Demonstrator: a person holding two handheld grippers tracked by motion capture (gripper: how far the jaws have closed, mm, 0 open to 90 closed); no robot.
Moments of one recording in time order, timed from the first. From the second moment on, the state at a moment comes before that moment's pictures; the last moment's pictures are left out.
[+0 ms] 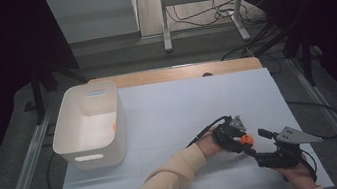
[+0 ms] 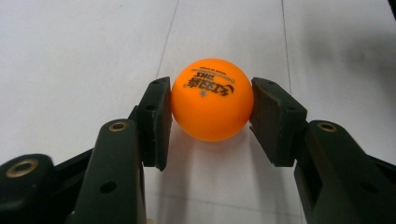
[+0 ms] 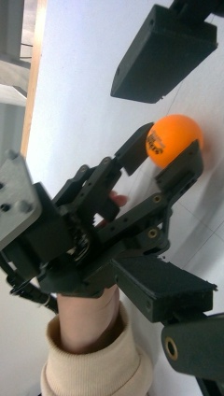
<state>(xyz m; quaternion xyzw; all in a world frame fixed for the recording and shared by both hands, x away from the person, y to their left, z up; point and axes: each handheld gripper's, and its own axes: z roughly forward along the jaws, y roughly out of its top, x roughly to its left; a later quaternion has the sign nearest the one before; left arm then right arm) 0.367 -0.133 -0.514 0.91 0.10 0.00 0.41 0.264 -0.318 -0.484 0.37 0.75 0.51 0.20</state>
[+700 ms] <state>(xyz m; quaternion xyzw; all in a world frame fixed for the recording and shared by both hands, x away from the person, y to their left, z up) 0.355 -0.083 -0.495 0.90 0.14 0.03 0.41 0.265 -0.314 -0.488 0.36 0.76 0.50 0.20</state>
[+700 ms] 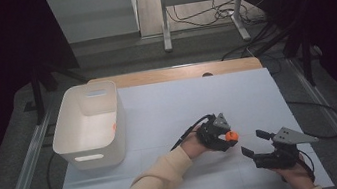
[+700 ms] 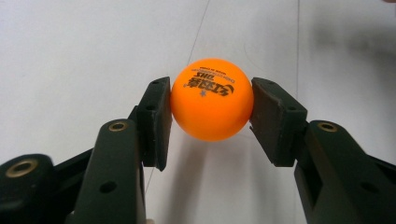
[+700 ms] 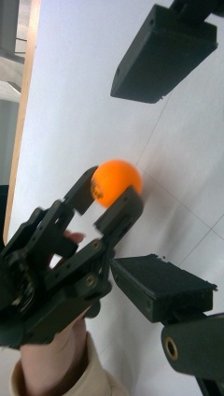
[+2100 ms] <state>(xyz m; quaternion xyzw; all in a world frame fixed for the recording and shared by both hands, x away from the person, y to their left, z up) 0.330 -0.015 -0.484 0.90 0.16 0.07 0.41 0.266 -0.311 -0.492 0.37 0.77 0.49 0.20</state>
